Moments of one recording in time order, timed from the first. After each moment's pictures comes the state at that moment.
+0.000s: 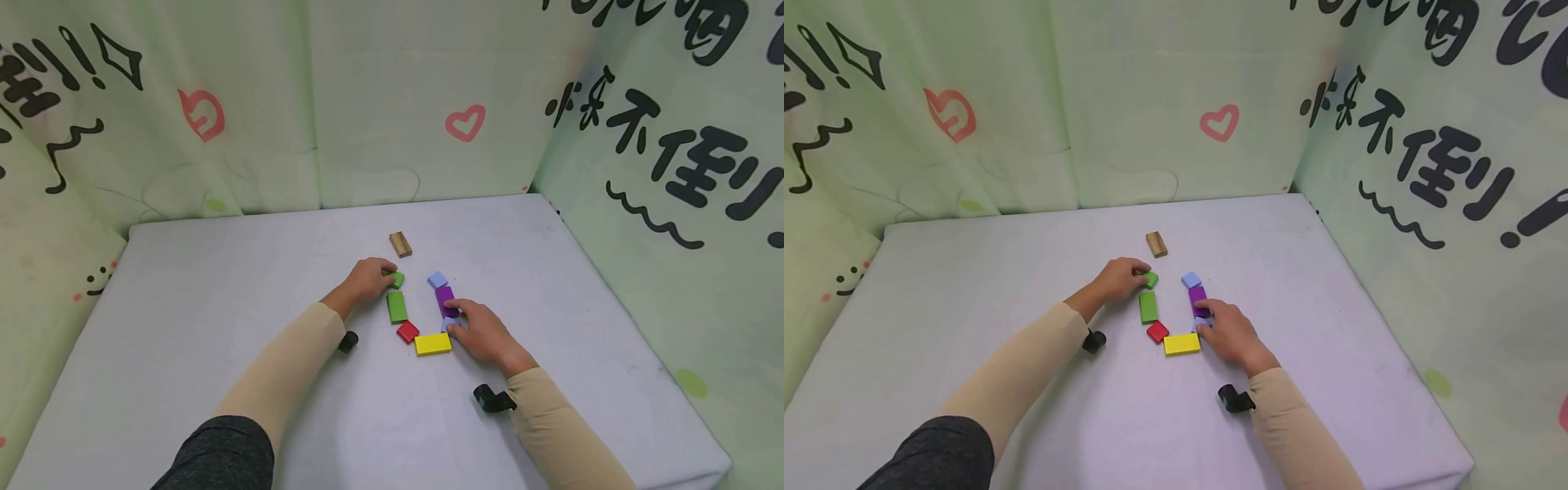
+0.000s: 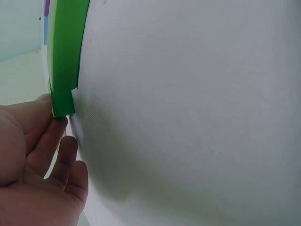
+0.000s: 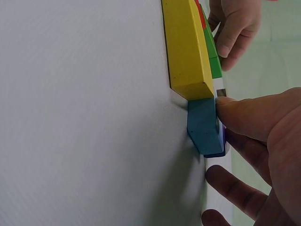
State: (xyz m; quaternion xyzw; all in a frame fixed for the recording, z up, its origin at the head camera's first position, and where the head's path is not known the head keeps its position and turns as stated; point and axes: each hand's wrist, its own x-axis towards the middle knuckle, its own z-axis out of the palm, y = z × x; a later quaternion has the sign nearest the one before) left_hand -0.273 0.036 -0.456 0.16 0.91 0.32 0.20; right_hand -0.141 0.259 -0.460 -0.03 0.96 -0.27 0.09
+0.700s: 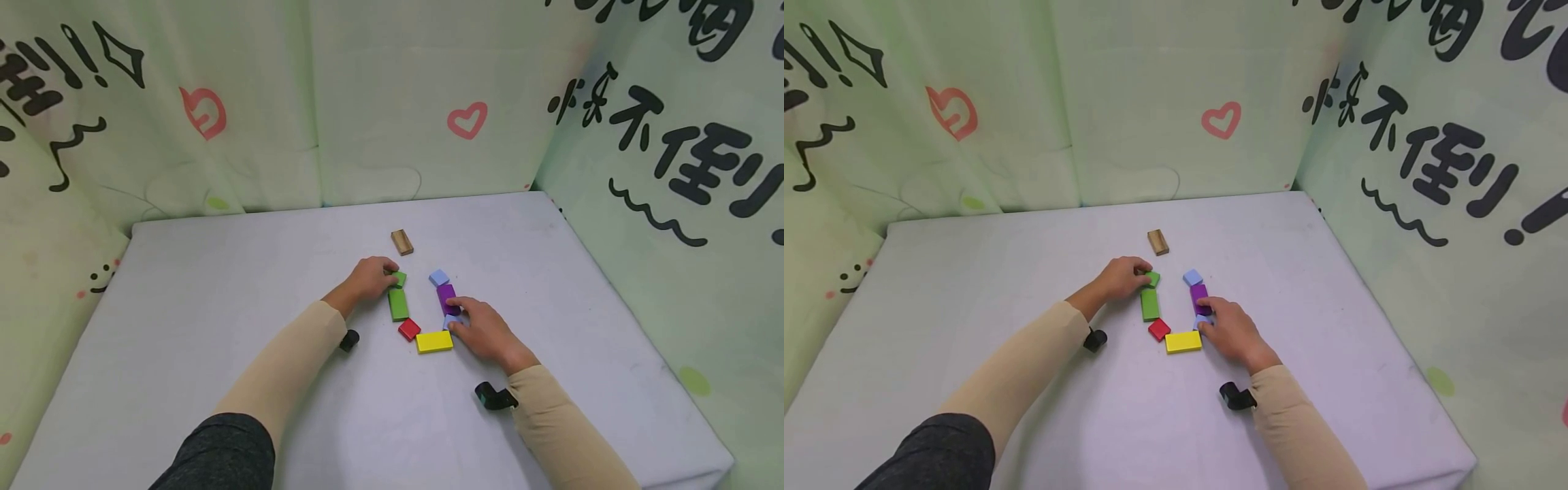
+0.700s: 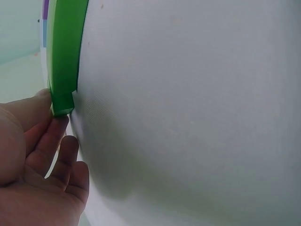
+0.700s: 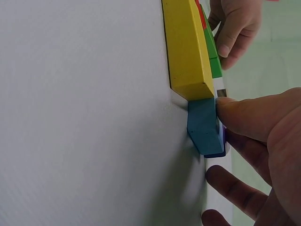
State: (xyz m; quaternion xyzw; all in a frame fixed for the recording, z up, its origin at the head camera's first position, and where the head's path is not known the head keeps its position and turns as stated) left_hand -0.273 0.036 -0.460 0.17 0.91 0.31 0.20; right_hand -0.141 0.259 -0.461 -0.02 0.96 -0.27 0.09
